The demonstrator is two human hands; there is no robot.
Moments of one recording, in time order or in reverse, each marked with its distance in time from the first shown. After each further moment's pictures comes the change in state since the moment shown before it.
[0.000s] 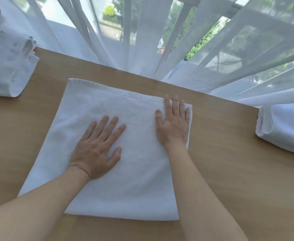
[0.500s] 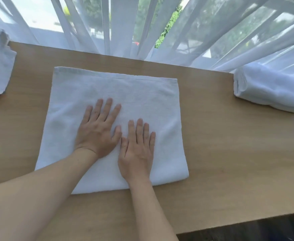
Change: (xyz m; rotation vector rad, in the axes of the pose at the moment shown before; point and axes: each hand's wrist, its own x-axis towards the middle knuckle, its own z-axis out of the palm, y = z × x) left_hand -0.001 0.001 -0.002 -0.081 -0.010 0.002; right_hand -0.182 -0.098 0.035 0.205 0.062 0.103
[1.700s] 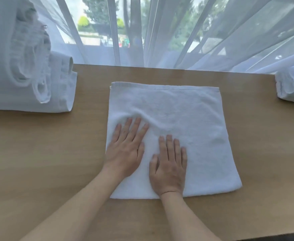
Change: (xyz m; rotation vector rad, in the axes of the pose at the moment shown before) left_hand -0.046 -0.081 -0.018 -0.063 -0.108 0.102; right_hand -0.027 -0.064 0.031 -0.150 0.104 0.037
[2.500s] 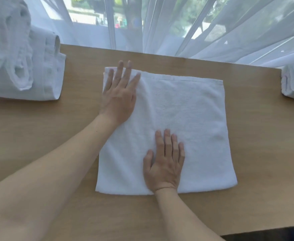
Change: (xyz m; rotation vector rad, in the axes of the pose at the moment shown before) left_hand 0.114 -0.035 -0.028 -0.057 0.201 -0.038; right_hand 0.001 0.003 0.009 -0.034 0.077 -0.020
